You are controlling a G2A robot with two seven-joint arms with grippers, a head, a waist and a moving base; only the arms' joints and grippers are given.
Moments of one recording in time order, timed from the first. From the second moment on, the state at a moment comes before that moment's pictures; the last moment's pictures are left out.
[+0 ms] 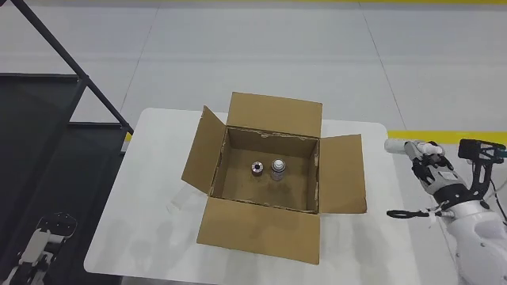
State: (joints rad) left arm 1.90 -1.35 -2.23 -2.08 -0.24 -0.62 -0.53; right arm -1.39 -1.26 1.83 -2.18 -0.88 0.04 0.61
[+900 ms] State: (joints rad) left arm 1.90 -1.35 -2.23 -2.08 -0.24 -0.62 -0.53; right arm -0.97 -1.31 1.02 -1.70 -1.31 0.03 0.88
